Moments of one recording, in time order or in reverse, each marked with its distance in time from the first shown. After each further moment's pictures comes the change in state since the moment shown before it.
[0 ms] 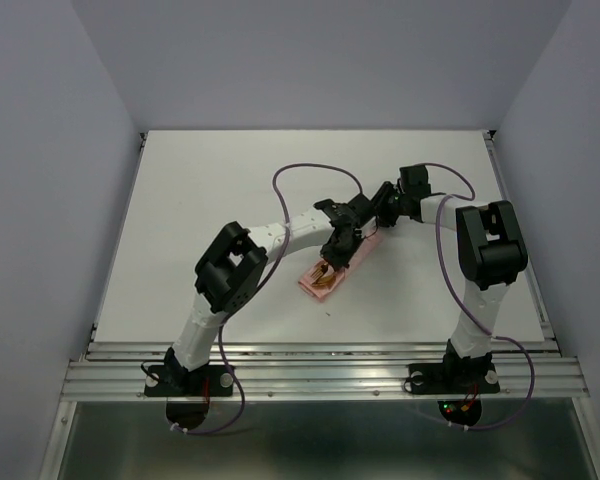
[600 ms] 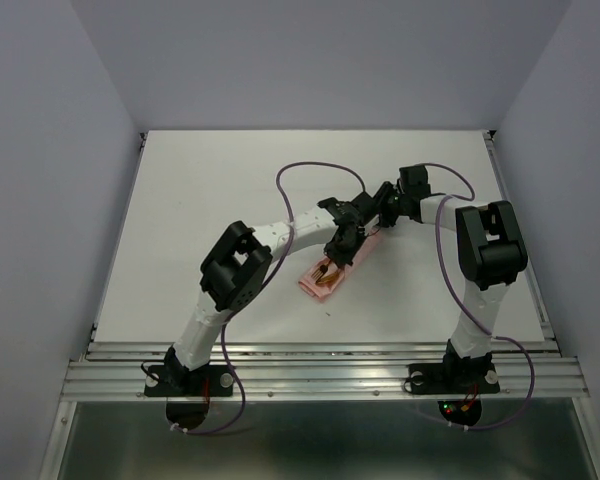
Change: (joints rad) left arm 0.000 0.045 0.063 0.000 -0.010 -0.008; right arm 0.001 0.000 -0.002 0.007 -0.002 0.003
